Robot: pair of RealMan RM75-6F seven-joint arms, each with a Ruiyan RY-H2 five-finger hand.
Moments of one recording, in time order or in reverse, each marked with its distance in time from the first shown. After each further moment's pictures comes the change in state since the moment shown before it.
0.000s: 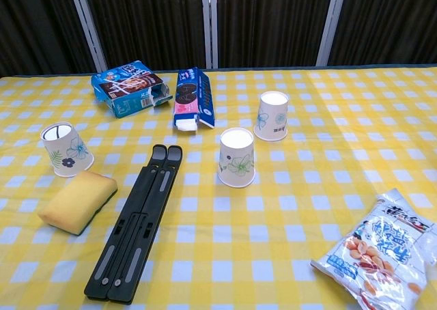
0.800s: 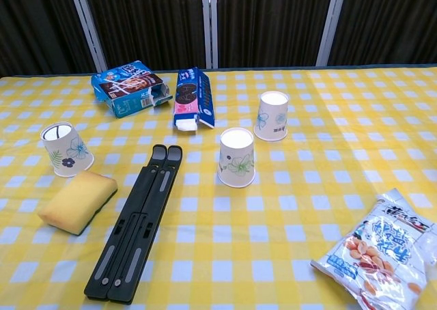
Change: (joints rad) left arm 0.033 0.042 -0.013 -0.050 0.047 -0.021 0.010; right arm 0.001 -0.001 -0.014 -0.012 -0.017 -0.009 -0.027
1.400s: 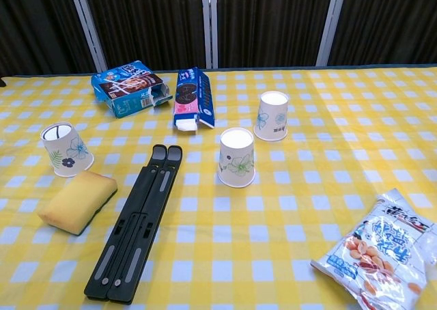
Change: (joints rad) left arm -0.165 0.034 -0.097 -0.037 -0.191 -0.351 0.123; right arm 0.001 0.011 -0.012 -0.020 -0.009 -0.012 0.005
